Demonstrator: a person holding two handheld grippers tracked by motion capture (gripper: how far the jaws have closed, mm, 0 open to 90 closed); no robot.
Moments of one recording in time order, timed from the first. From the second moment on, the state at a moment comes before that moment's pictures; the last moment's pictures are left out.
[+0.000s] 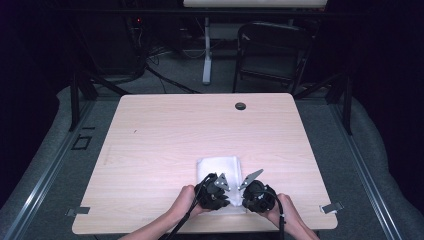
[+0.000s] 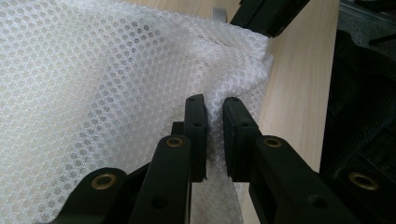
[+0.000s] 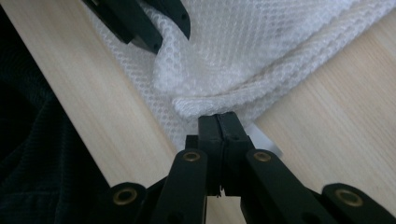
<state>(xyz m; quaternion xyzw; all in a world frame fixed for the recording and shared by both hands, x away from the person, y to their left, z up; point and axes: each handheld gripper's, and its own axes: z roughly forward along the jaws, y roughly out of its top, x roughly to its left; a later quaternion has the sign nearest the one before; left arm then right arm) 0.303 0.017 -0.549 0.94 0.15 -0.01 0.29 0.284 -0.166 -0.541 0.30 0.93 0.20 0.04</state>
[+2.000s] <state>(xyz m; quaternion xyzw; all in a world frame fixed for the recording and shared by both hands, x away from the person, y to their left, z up) 0.295 0.059 -0.515 0.93 0.16 0.07 0.33 0.299 -0.175 -0.551 0.35 0.92 0.18 0.01</state>
